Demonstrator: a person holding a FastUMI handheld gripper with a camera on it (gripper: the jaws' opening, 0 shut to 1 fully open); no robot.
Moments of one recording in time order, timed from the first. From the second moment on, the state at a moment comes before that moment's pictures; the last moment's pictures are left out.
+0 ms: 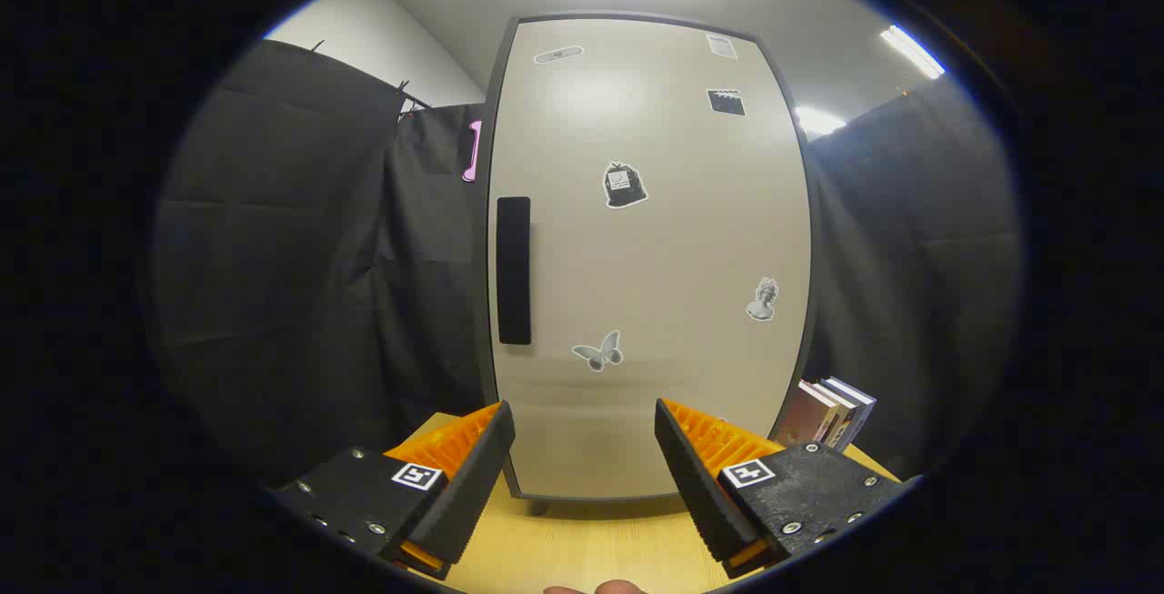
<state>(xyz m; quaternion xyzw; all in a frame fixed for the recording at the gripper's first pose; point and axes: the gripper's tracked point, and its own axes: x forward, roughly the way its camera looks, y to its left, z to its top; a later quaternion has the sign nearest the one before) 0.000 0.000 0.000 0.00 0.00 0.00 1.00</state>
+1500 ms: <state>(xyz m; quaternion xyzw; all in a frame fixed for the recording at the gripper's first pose) 0.013 -0.048 0.031 0.00 -0.02 -0.08 1.00</state>
